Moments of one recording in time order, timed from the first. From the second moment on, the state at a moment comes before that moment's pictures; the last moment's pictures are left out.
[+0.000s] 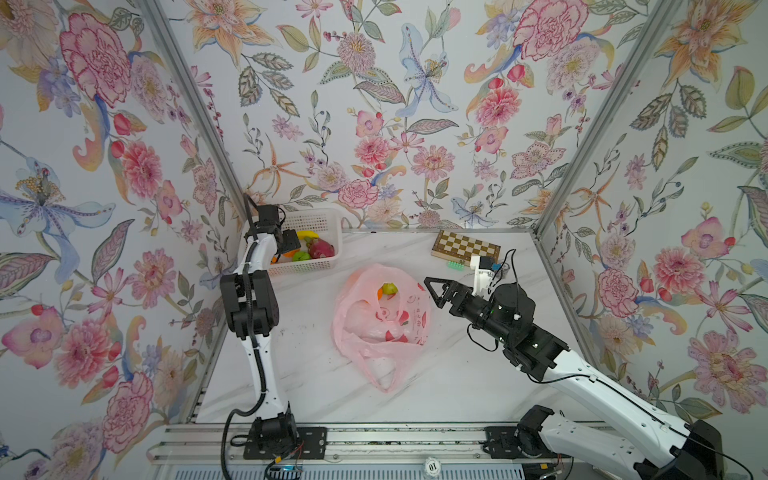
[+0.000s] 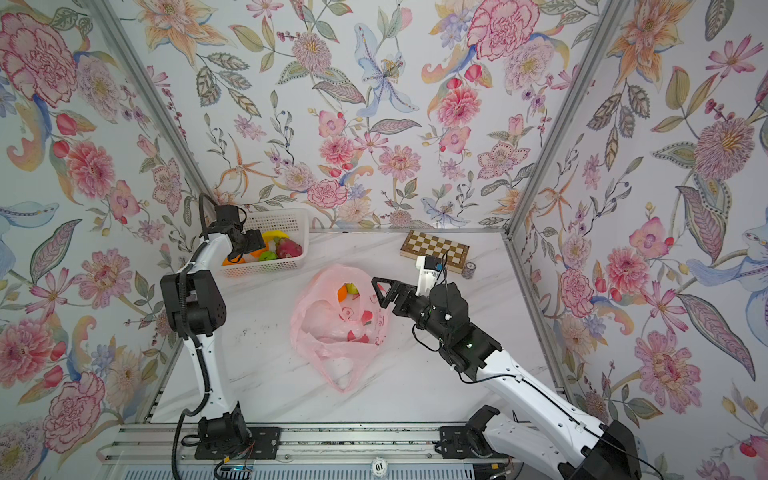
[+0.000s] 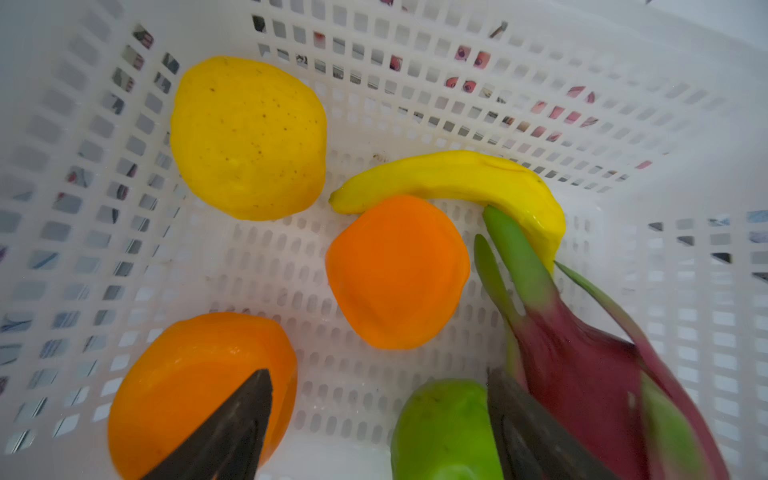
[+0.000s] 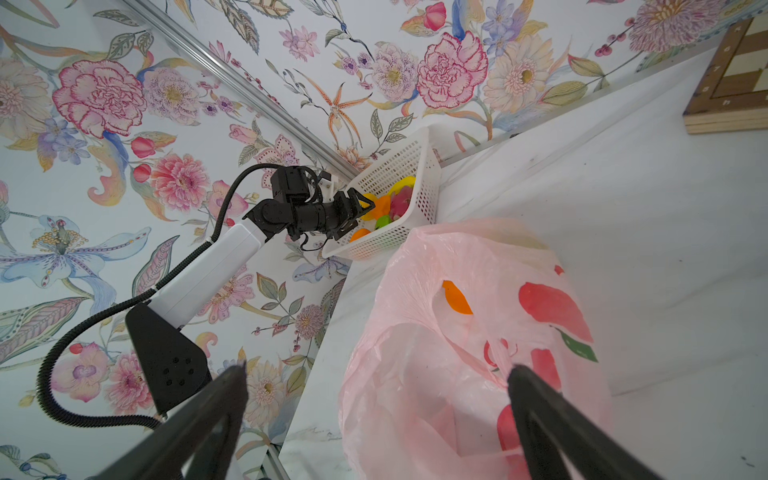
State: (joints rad) left arm 0.16 2.26 2.00 -0.62 -0.02 -0.24; right arm 0.70 0.98 0.77 0.05 -0.07 0.84
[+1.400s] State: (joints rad) left arm -0.61 1.41 0.99 -0.42 0.08 1.36; right arm 0.71 1.14 0.77 -0.12 0.04 0.80
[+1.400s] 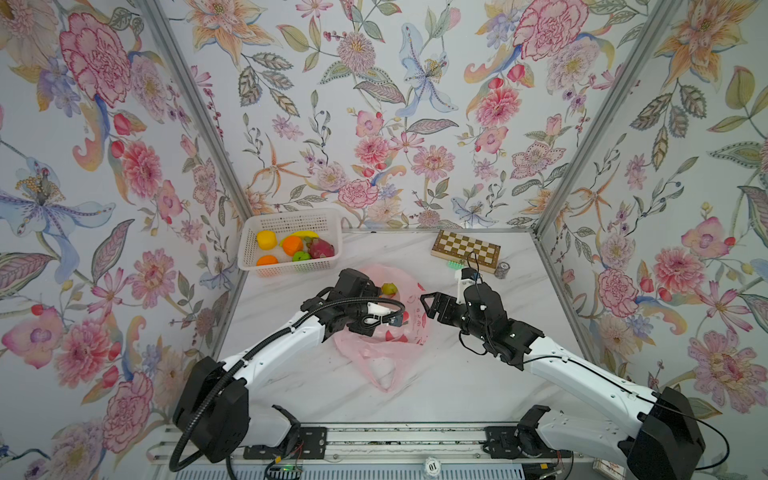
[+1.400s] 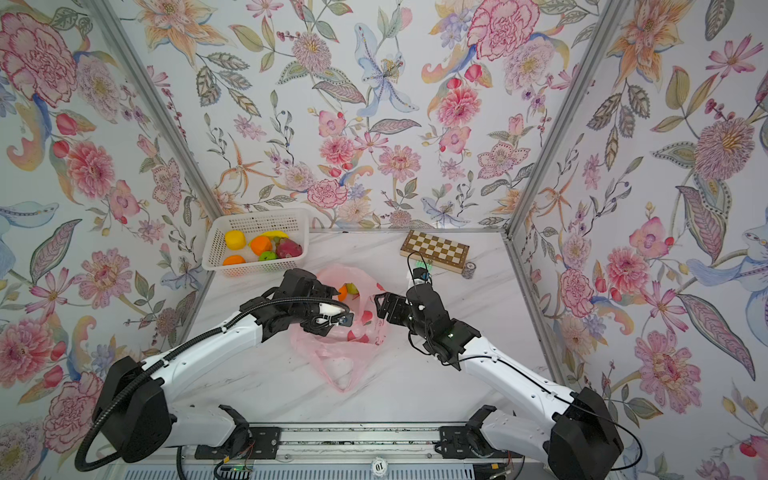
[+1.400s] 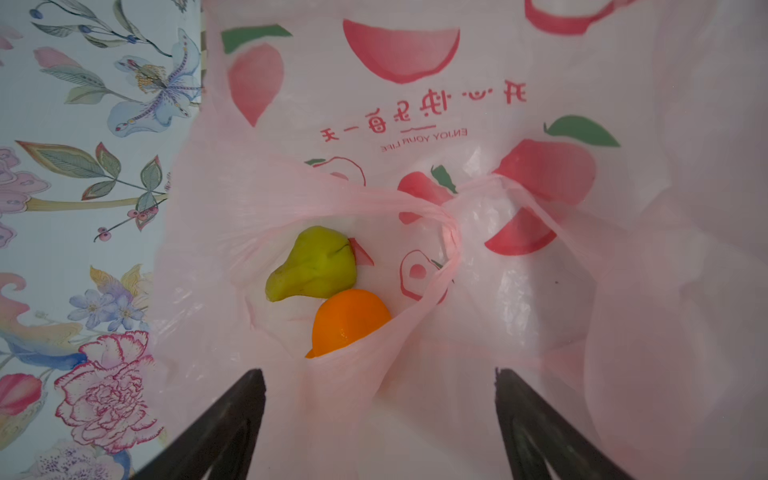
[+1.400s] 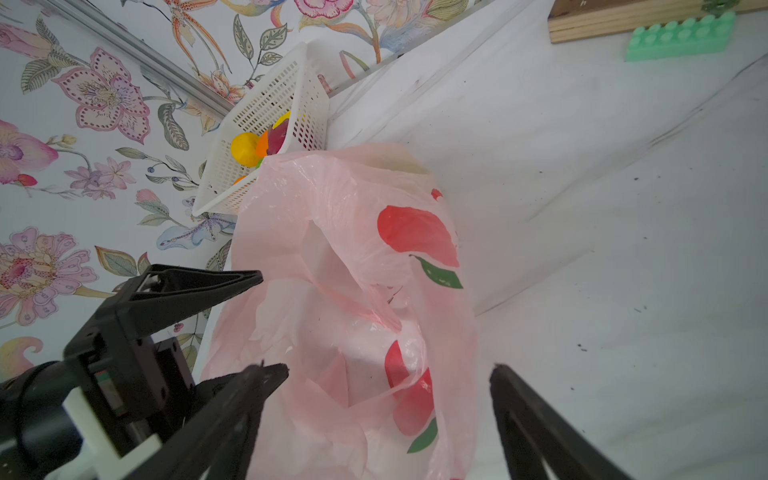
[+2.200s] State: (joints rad) left arm -0.62 1.63 1.00 0.01 -0.21 1.43; right arm 0.73 0.97 0.69 -0.11 0.04 0.81
